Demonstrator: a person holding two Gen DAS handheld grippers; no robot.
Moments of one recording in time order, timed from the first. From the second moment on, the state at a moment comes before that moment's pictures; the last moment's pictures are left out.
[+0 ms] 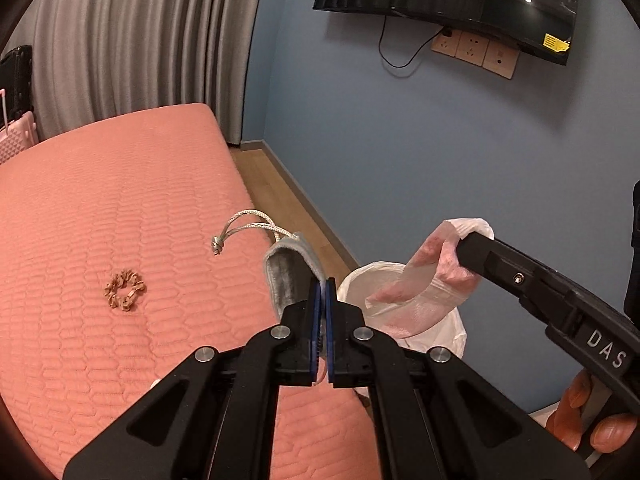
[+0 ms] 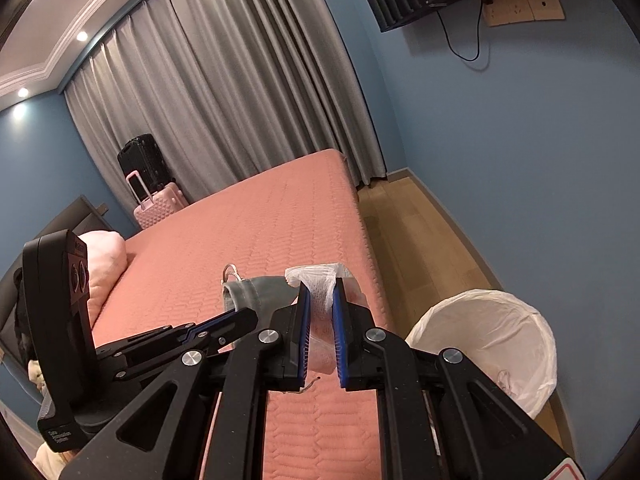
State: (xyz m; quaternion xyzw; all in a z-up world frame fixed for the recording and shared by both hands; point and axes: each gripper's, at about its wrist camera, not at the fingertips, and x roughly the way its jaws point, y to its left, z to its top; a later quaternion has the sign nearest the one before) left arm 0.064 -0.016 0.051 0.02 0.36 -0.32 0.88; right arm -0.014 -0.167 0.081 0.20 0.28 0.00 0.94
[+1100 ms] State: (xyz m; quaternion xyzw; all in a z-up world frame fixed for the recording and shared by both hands) left arm 0.052 -0.151 -0.002 0.09 0.40 -0.40 0.82; right arm -0.031 -0.255 0.003 0.21 0.36 -0.09 0.90
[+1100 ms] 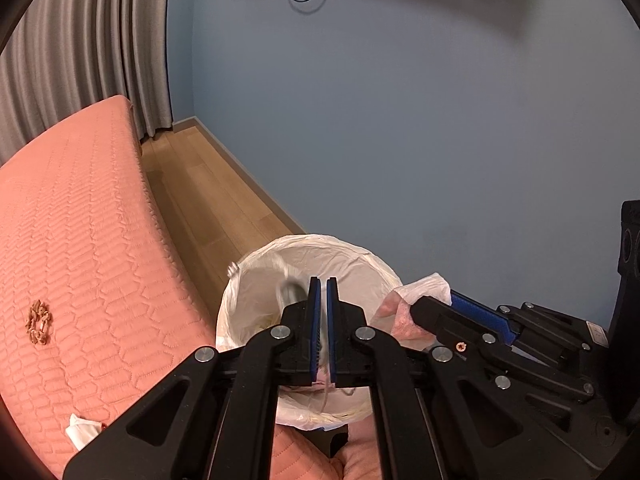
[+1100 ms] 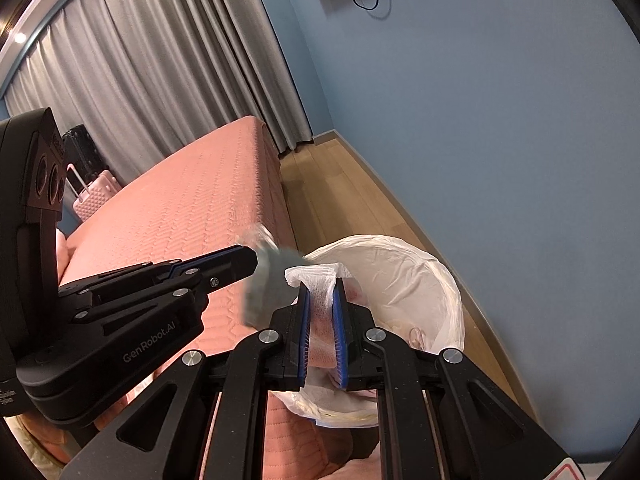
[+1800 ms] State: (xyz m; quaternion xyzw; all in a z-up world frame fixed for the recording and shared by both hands) left arm 0.066 -0.111 -0.001 0.07 0.40 -0.33 0.85; right arm -0.027 -0.245 0.005 0.20 0.36 -0.10 0.91
